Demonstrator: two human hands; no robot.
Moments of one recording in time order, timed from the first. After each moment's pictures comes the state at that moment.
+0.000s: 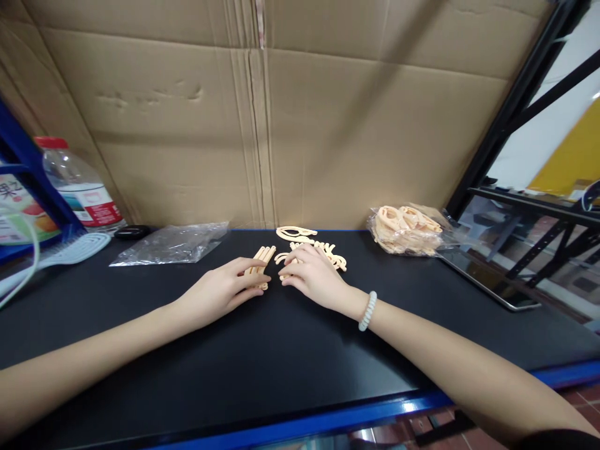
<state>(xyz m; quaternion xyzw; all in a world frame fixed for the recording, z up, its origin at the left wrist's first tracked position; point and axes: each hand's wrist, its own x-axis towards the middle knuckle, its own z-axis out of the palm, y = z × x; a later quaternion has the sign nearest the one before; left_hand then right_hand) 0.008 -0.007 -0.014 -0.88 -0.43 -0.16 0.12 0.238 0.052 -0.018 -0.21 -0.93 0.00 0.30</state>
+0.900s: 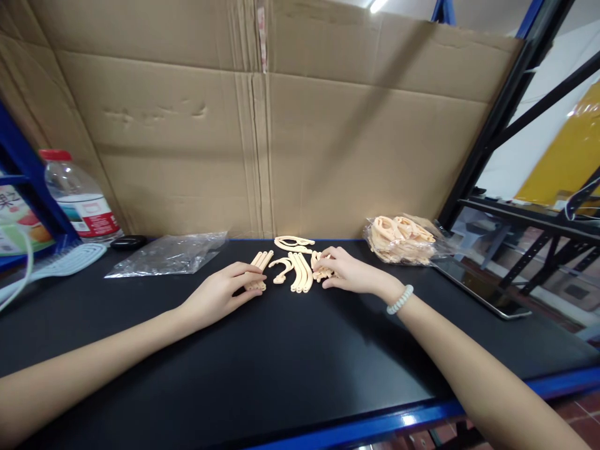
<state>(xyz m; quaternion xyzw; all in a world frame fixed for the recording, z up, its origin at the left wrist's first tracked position) 0.000 0.011 -0.022 -0.86 -0.44 -0.25 0.07 0.306 0.082 0.009 -0.28 -0.94 0.10 0.13</state>
